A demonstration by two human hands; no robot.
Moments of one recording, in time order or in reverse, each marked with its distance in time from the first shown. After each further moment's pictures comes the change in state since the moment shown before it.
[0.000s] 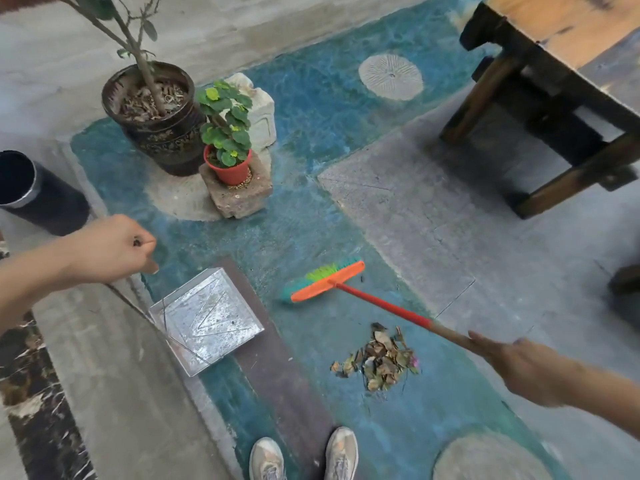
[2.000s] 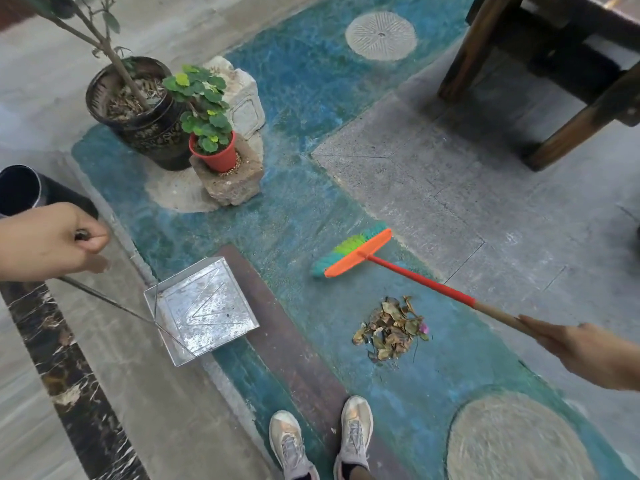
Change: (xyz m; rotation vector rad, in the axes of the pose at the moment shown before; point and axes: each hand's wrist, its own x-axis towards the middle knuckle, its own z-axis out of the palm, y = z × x) left_hand -0.016 -0.003 -0.010 0.178 -0.050 0.152; right_hand -0.013 0.090 0.132 0.226 0.123 0.183
